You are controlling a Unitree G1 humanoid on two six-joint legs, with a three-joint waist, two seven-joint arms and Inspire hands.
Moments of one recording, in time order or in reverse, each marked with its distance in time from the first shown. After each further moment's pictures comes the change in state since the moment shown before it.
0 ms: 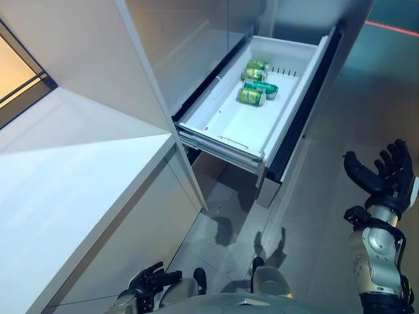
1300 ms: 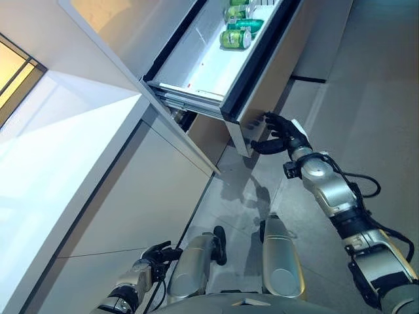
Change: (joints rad) left arm -0.216 0.003 -0.183 0.063 -0.093 0.110 0.114; right arm -0.745 -0.163 0.624 0.238 -0.256 0.570 0.287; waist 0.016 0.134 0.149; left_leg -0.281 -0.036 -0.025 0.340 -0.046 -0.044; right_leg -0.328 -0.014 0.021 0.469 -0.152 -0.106
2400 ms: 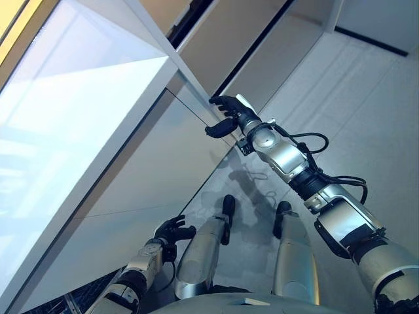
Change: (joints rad) left arm -0.050 0.000 -0.096 -0.126 -0.021 -0.082 0.017; right arm -0.323 0.169 0.246 0.170 0.082 0.010 -0.053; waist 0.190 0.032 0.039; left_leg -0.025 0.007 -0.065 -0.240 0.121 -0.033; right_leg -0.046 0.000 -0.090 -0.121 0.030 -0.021
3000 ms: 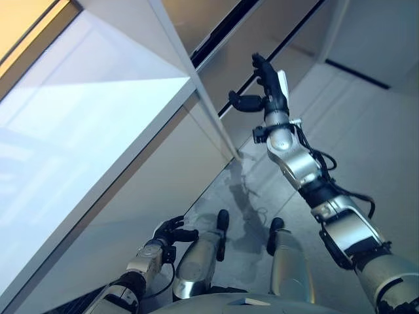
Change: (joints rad) left arm 0.033 0.016 0.016 -0.016 0.054 0.030 0.045; right arm 0.388 -0.029 -0.254 -0.123 -0.030 -0.336 -0.307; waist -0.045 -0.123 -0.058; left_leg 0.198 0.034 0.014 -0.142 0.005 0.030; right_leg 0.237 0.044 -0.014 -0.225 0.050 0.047
